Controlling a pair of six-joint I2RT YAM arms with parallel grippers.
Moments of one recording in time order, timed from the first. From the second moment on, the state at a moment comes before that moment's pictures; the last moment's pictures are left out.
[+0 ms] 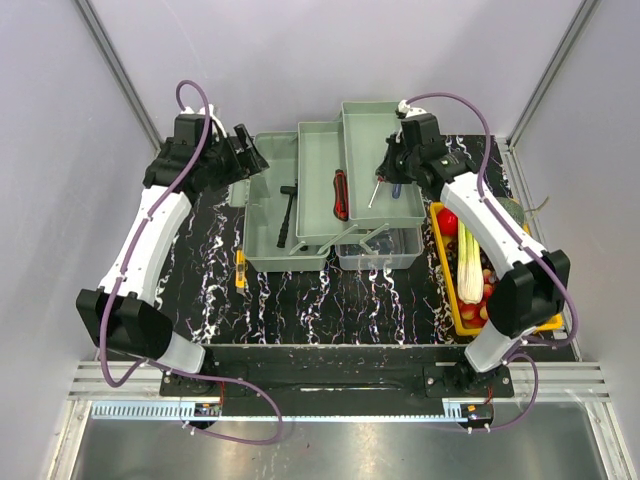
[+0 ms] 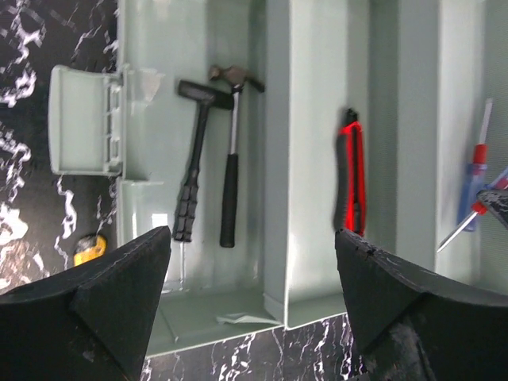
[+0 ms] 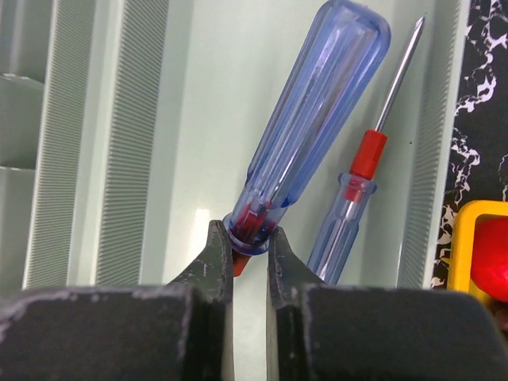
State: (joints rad) left arm -0.19 1.48 1.59 -0.70 0.17 -0.53; right arm 0.40 1.65 1.62 -0.58 0.04 0.34
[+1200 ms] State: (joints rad) left arm -0.02 1.41 1.00 -0.74 -0.04 -0.68; right arm 0.40 1.59 1.74 -0.69 0.10 0.43
